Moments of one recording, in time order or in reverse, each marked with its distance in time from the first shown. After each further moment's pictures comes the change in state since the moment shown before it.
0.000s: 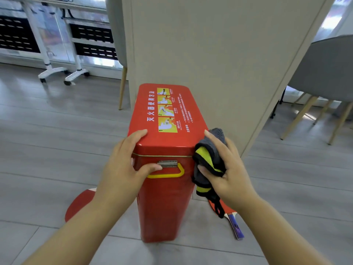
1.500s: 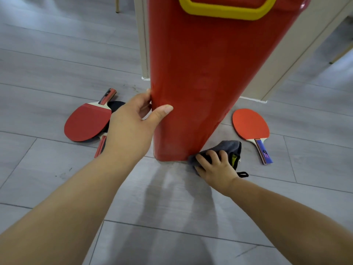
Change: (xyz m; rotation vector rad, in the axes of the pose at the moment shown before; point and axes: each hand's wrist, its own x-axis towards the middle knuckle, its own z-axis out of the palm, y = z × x) left_hand -0.074 -0.147 0.063 -0.042 -0.052 -0.364; right_hand -0.196 0.238 0.175 -1.190 -0.489 -0.542
